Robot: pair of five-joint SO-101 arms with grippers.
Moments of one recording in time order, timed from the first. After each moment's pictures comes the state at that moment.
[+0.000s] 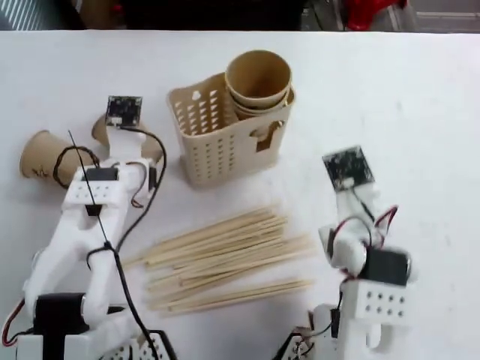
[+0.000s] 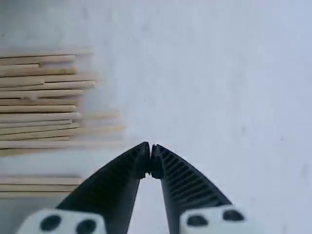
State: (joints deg) left arm -8.0 -13.7 46.4 41.5 -3.0; right arm 6.4 -69.0 60.7 76.0 27.0
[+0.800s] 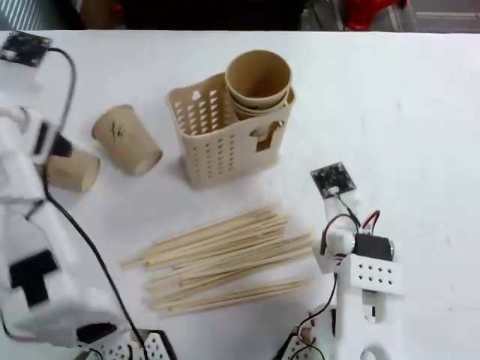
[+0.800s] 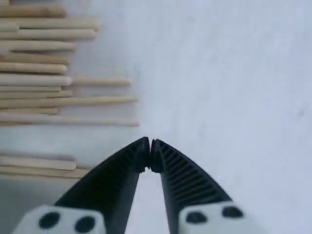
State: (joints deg) left arm -35.3 10.7 -25.3 93.4 -38.7; right arm 6.8 -52.1 71.6 61.9 30.8
